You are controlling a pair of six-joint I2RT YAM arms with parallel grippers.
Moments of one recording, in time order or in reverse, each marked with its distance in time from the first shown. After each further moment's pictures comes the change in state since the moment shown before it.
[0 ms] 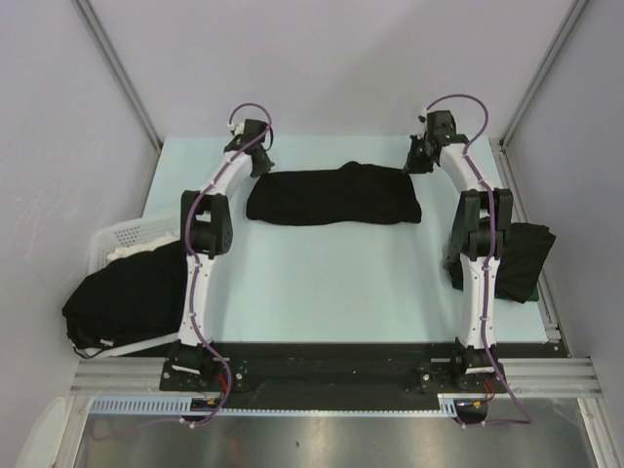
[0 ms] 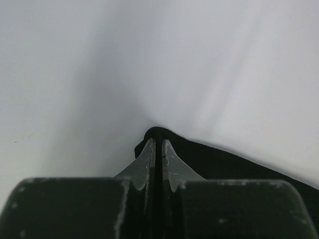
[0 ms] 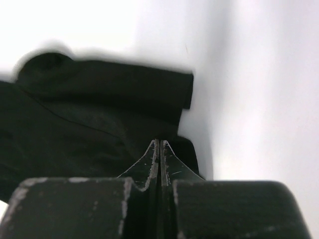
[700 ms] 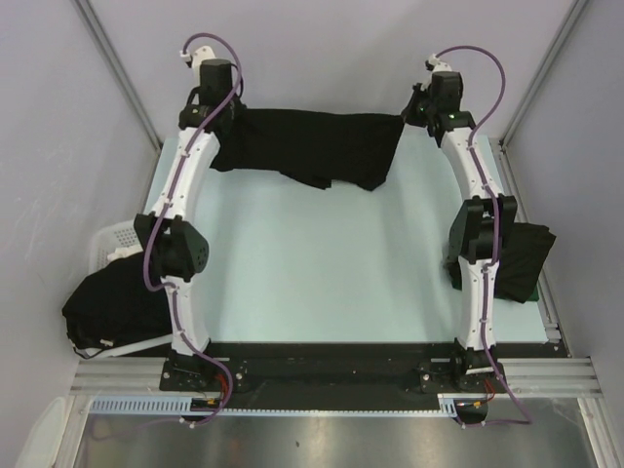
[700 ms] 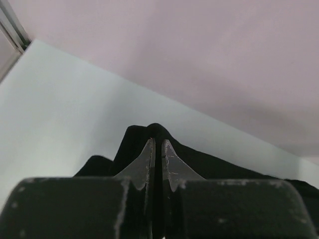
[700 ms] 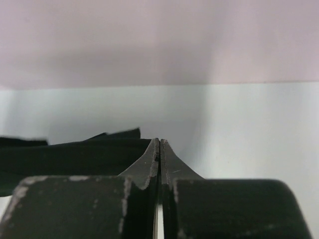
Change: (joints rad) left arm 0.004 -0.439 0.037 -0.031 -0.155 0.161; right arm 0.039 -0.045 0.256 0.180 0.073 0.032
